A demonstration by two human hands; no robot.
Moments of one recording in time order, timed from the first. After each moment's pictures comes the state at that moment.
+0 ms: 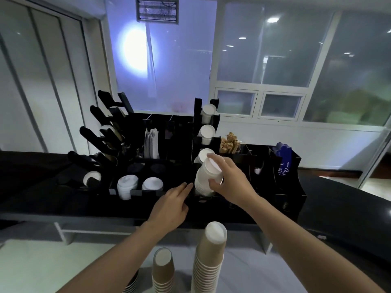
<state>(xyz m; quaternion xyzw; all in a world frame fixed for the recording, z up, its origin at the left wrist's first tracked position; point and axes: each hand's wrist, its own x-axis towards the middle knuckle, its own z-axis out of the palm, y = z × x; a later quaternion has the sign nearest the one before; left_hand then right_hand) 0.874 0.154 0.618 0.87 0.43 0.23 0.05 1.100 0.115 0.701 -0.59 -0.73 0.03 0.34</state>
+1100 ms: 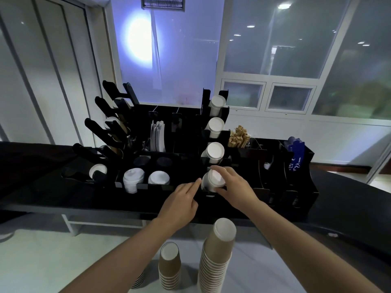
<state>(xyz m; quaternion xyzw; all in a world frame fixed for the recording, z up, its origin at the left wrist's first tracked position) 0.878 0.159 0.604 0.87 0.41 0.26 0.06 1.101 0.138 0.649 -0.62 -0.75 0.01 0.25</state>
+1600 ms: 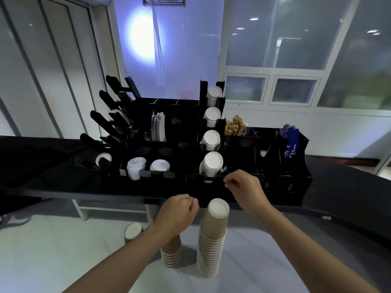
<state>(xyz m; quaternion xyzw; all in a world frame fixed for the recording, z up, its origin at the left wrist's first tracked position) 0.875 0.087 0.583 0.85 0.43 0.29 0.05 1.114 0.059 0.642 -0.60 -0.70 0.06 0.38</state>
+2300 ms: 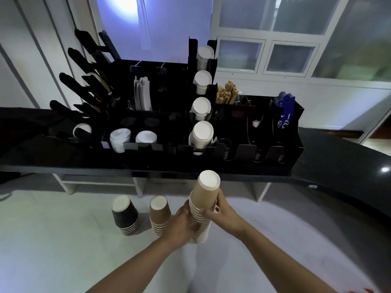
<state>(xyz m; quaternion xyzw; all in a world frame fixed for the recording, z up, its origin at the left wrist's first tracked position) 0.907 0.042 0.444 0.74 0.49 0.19 0.41 1.095 0.005 0.504 -0.56 -0.57 0.49 0.35</state>
